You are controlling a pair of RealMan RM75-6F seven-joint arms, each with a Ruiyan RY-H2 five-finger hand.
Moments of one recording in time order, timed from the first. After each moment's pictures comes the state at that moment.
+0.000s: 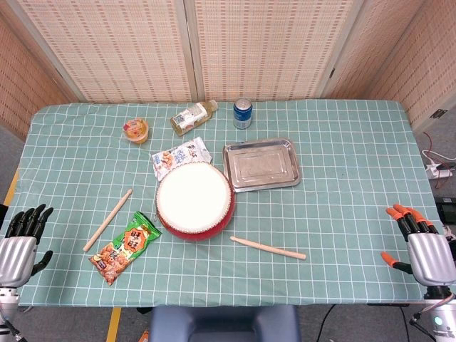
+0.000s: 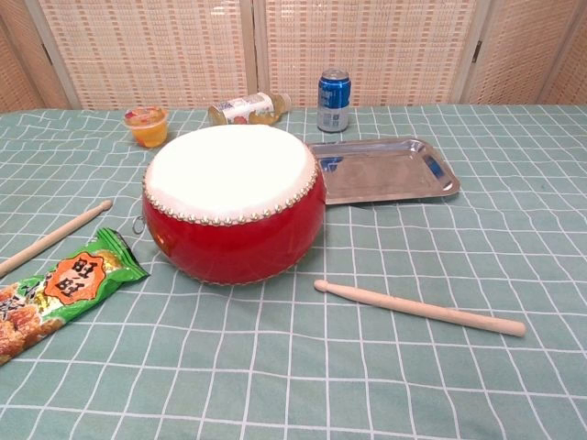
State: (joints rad) left arm -0.12 -1.13 -0.06 -1.60 1.46 1.45 0.12; right arm 0.06 -1.10 0.05 -1.67 -1.50 1.48 -0.09
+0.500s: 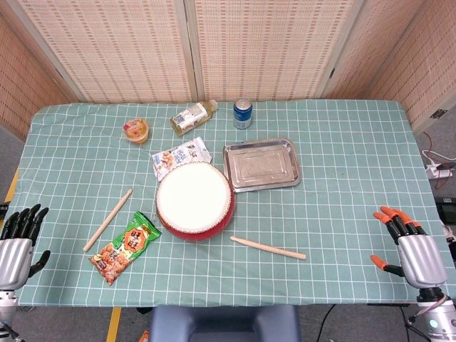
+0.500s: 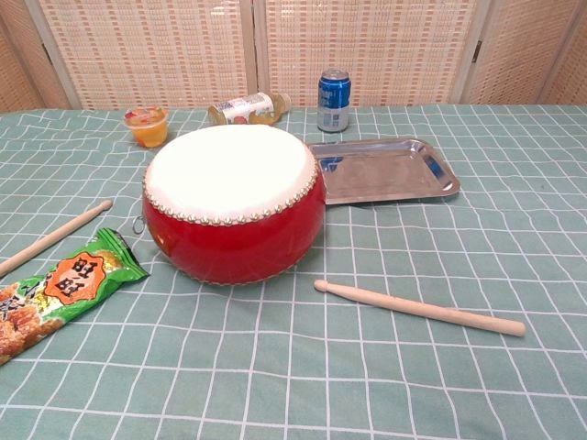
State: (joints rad) left arm -0.10 -1.15 -0.06 -1.57 1.48 1.50 0.10; right arm 0.07 -1.11 0.02 -1.67 -1.58 1.48 -0.02
